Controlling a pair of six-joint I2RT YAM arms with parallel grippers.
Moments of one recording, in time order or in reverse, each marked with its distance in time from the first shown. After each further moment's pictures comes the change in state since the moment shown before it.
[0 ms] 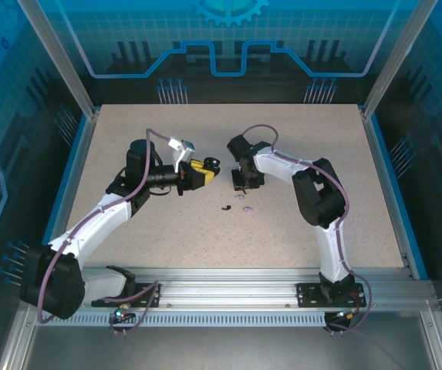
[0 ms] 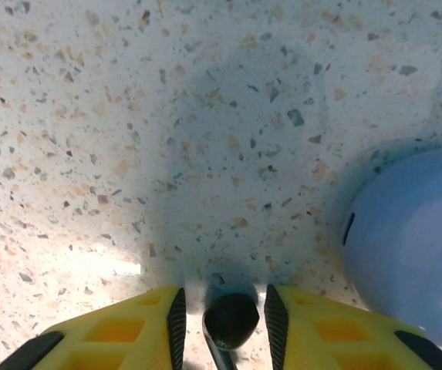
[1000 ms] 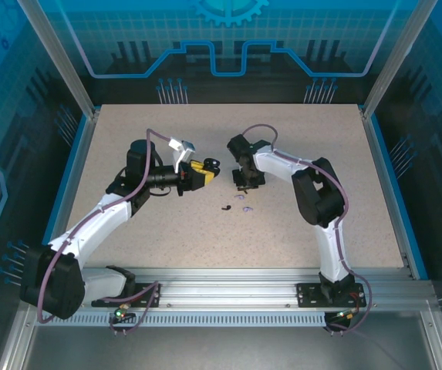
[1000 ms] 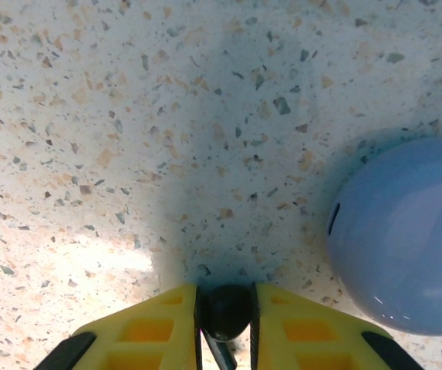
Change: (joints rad) left arm 0.000 0.000 0.001 -0.018 0.000 0.000; right arm -0.006 0.003 0.005 -0.021 0.002 -0.006
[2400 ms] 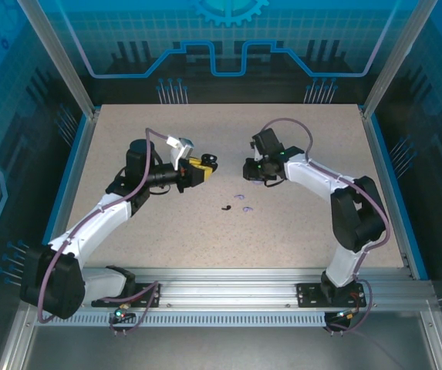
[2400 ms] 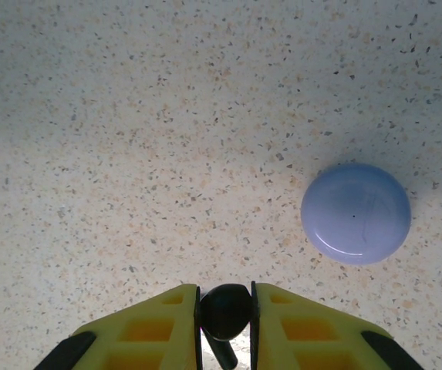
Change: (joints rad) left arm 0.006 0.002 0.000 0.021 -0.092 -0.034; right arm -0.080 -0.379 -0.317 0.326 -0.143 0.049
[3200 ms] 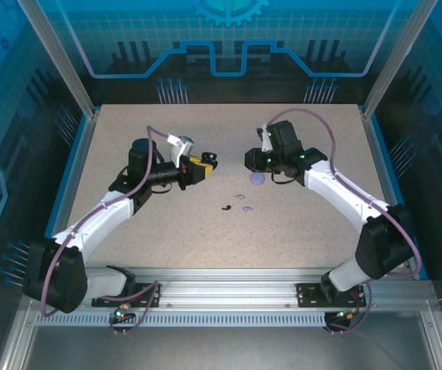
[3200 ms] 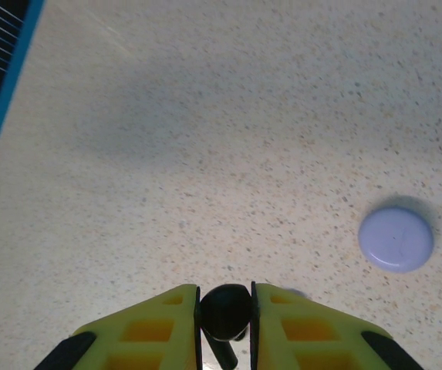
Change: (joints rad) left arm 0.001 0.042 0.000 0.038 -0.029 -0.056; right arm -0.001 -0.259 -0.036 0.042 -0.086 -0.003
